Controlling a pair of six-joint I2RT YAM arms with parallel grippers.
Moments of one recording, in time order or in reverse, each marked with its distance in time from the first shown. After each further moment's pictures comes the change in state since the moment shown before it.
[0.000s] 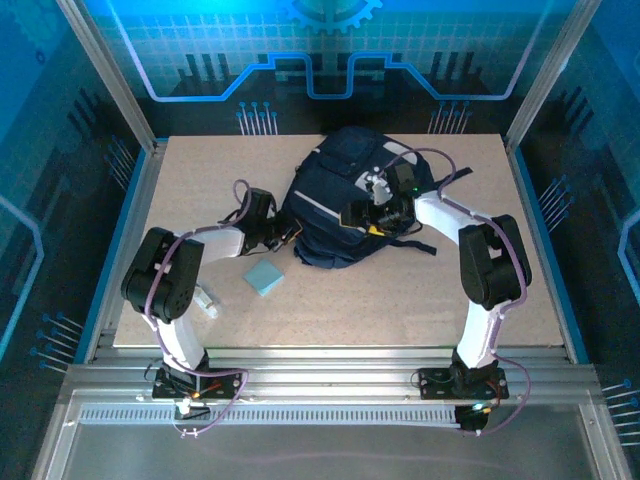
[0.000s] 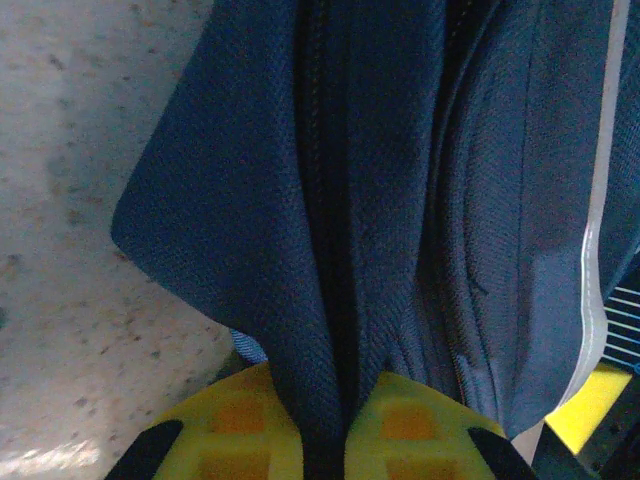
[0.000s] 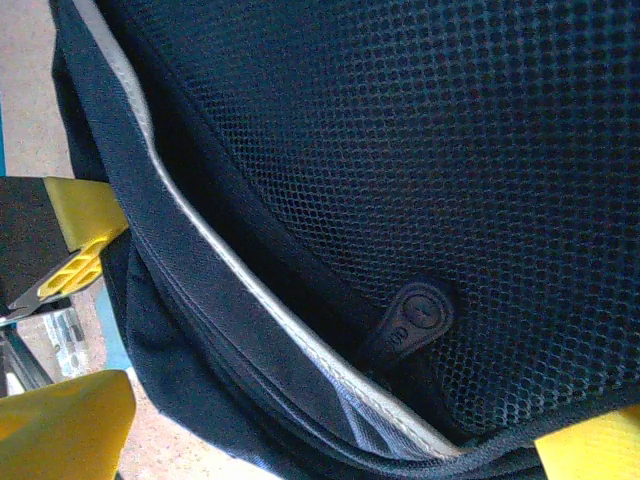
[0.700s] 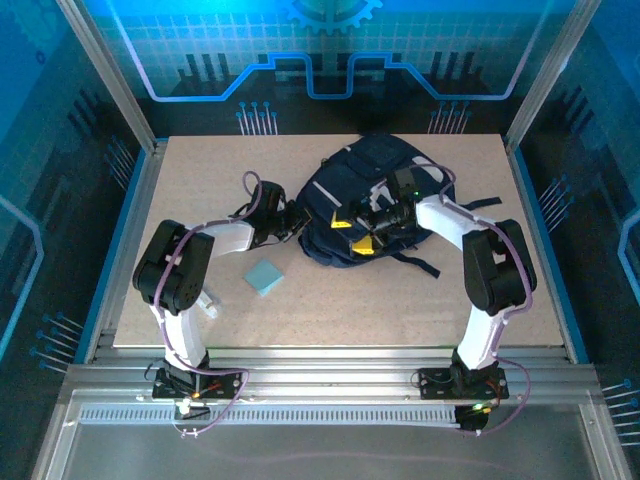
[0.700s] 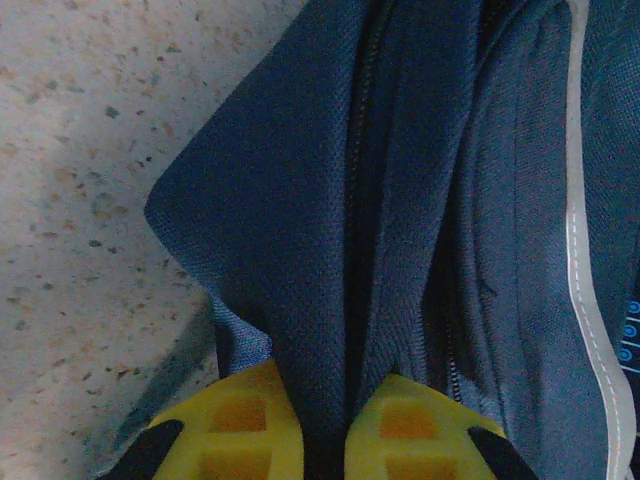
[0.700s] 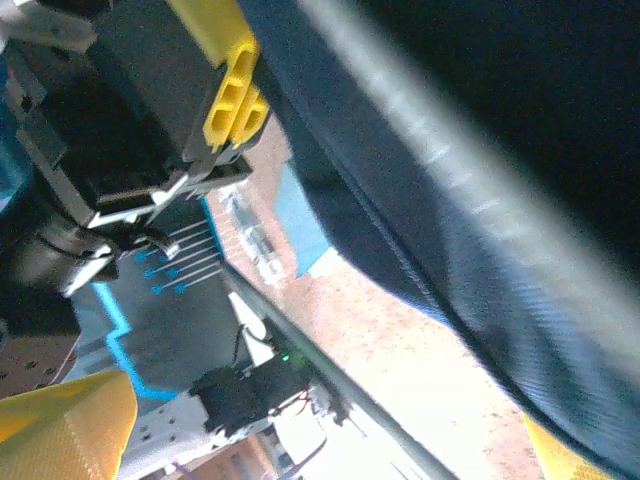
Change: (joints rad) left arm -0.037 0.074 0.085 0.078 -0.035 -0.011; right arm 0.015 -0.052 -0.074 0.020 -0.360 0.370
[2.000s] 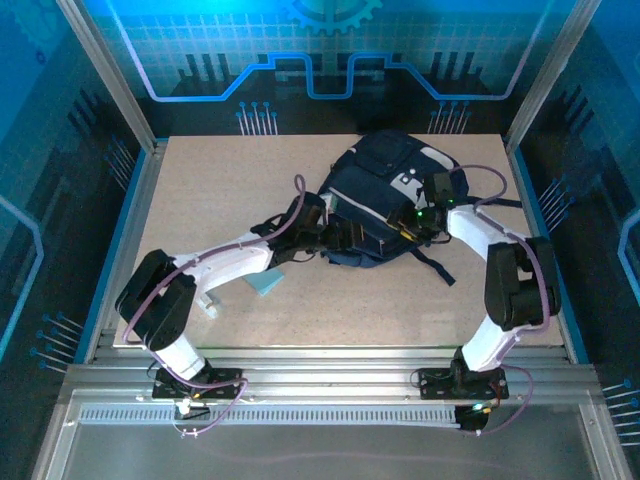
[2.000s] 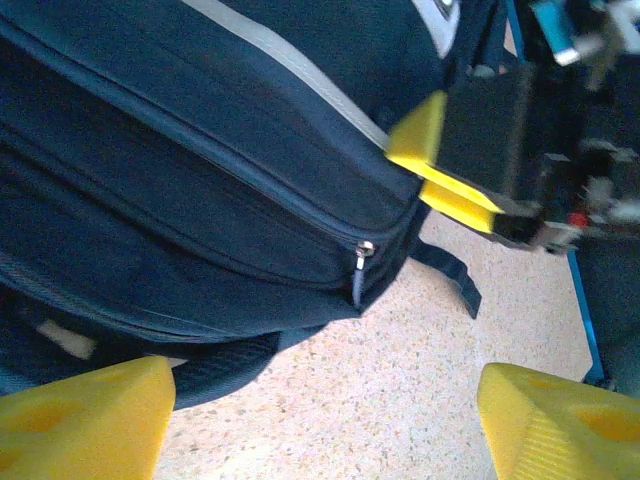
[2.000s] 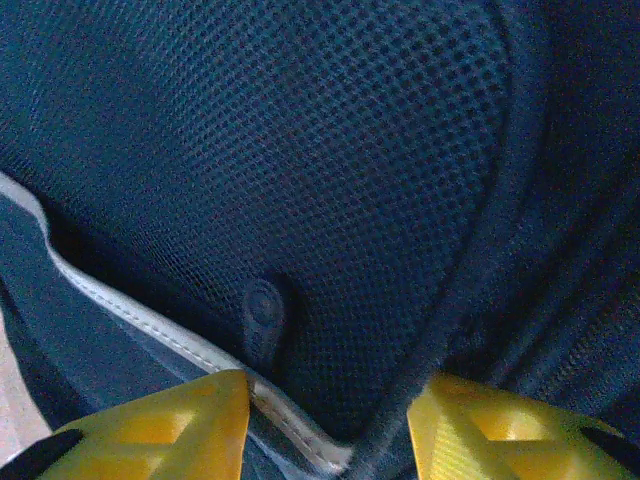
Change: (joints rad) left arm -0.339 -0.214 0.052 -0.232 -0.143 0.319; right arm -0.193 -0.130 -0.148 0.053 0.598 -0.096
